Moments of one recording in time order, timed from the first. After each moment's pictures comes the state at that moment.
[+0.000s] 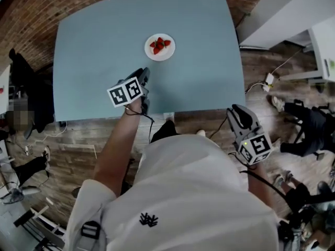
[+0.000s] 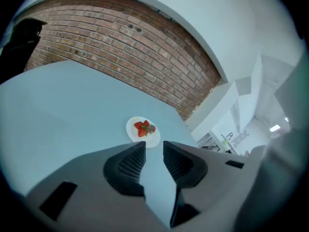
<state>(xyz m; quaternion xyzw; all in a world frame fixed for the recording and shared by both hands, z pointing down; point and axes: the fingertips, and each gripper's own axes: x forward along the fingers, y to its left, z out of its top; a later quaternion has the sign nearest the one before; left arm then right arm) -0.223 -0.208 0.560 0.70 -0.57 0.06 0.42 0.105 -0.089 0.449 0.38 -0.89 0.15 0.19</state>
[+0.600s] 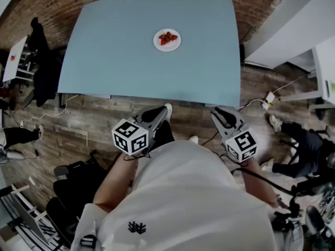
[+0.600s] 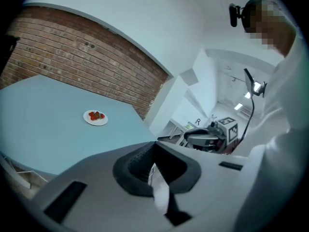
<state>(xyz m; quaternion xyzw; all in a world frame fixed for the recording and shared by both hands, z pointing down) -0.059 0.023 0.456 0.84 -0.45 0.06 0.31 0.100 -0.012 0.462 0.23 -0.95 0.10 0.21</state>
